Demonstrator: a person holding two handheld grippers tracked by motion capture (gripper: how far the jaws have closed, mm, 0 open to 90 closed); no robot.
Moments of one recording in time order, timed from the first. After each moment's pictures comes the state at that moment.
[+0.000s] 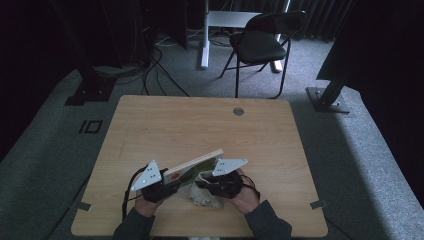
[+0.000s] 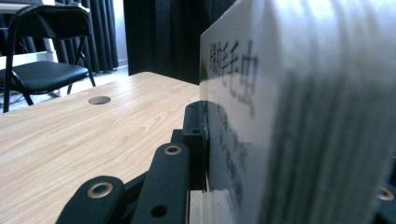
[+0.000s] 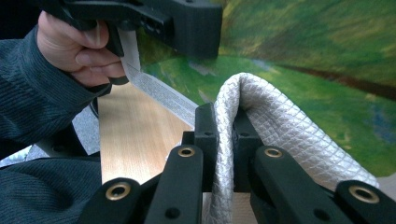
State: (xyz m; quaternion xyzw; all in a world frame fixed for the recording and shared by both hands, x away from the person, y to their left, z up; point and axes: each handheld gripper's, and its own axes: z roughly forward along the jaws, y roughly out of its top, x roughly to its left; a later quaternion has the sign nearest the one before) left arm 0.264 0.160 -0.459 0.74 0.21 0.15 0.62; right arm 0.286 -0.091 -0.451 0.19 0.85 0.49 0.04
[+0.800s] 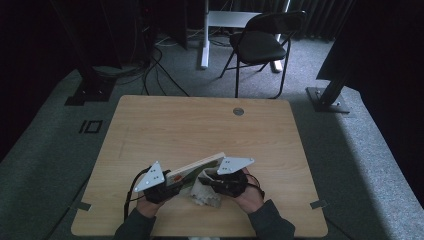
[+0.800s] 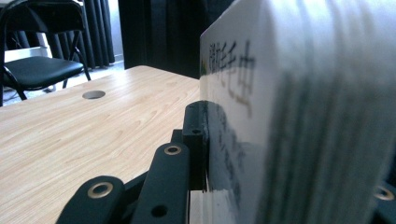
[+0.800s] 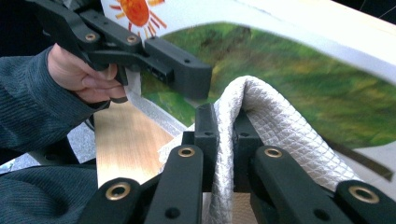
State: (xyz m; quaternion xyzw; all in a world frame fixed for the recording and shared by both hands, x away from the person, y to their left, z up) left arm 0.264 0.155 -0.465 0.75 0.21 0.14 0.61; right arm 0.282 -0.100 -0.436 0.20 0.84 0.50 0.06
